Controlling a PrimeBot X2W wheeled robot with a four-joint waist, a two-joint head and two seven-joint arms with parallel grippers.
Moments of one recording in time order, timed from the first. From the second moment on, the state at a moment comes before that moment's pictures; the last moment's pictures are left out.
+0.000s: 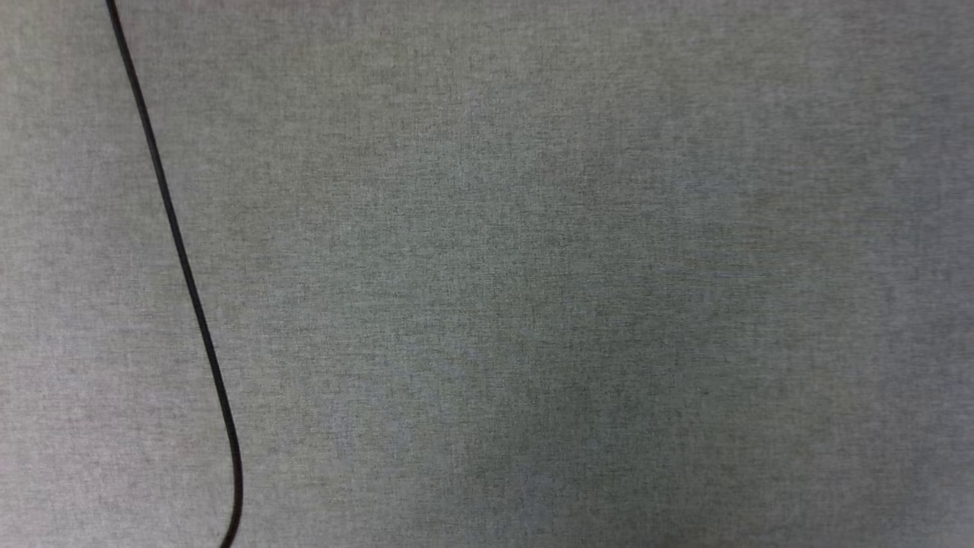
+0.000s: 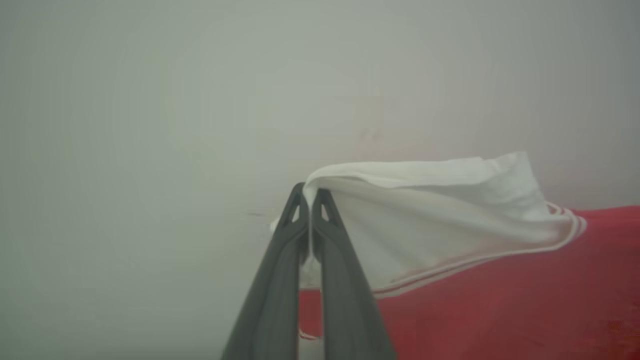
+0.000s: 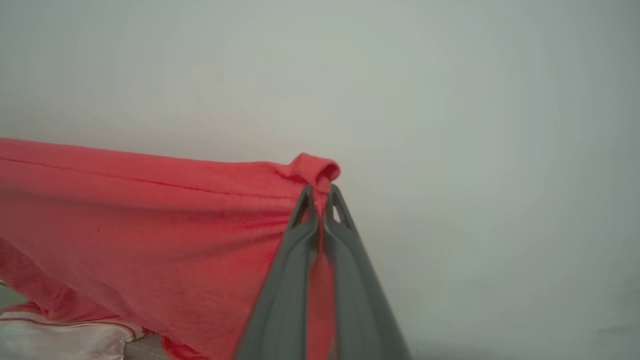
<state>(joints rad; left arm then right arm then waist) -1.68 0.42 -0.33 1.01 -0.59 -0.11 -0.22 -1.76 -0.19 0.04 1.10 0.08 0.13 -0.05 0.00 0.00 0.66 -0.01</state>
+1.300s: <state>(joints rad) -0.18 0.47 -0.30 0.34 -0.90 0.03 -0.22 -0.51 -0.38 0.38 0.72 0.65 0.13 -0.09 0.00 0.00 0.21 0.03</state>
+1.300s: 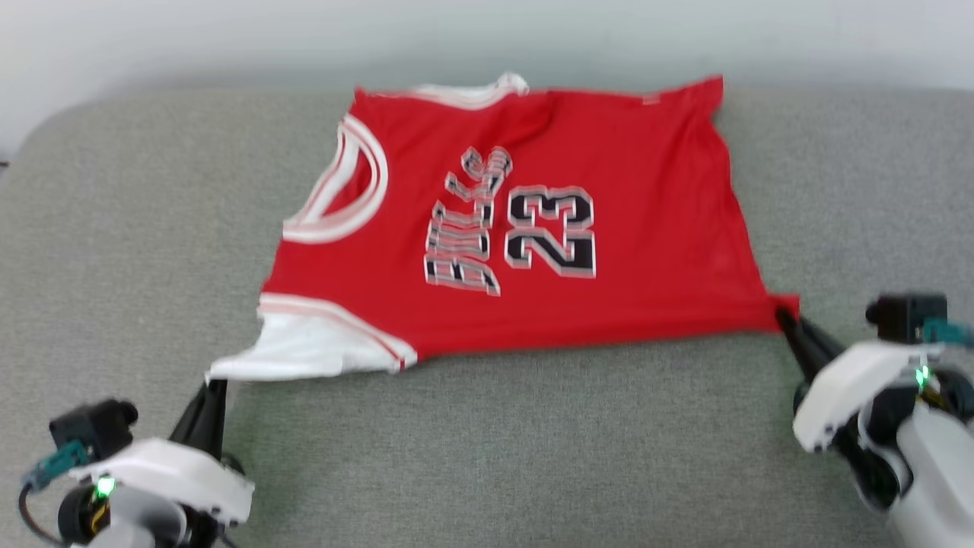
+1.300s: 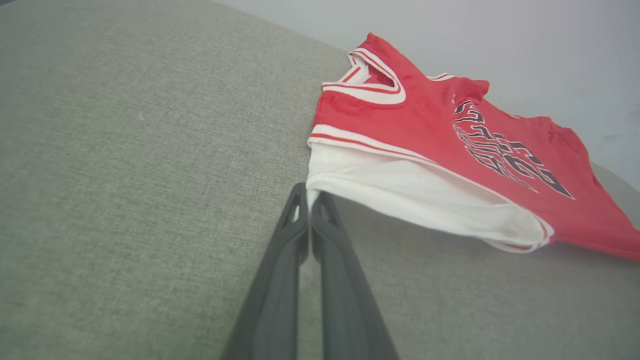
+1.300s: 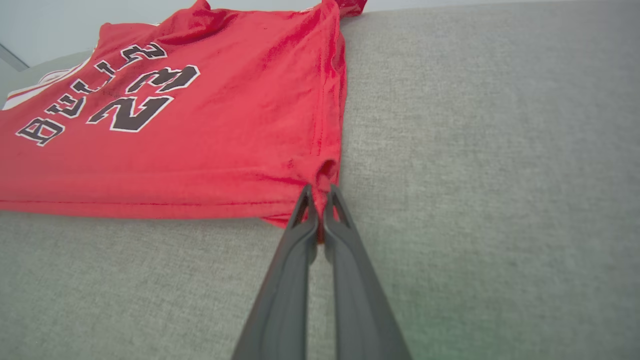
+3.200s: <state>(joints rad) -0.42 0.34 -0.41 0.56 -0.94 -0.02 -0.08 -0.25 -0.25 0.07 0.30 0.30 0.13 0.30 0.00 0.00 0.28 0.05</state>
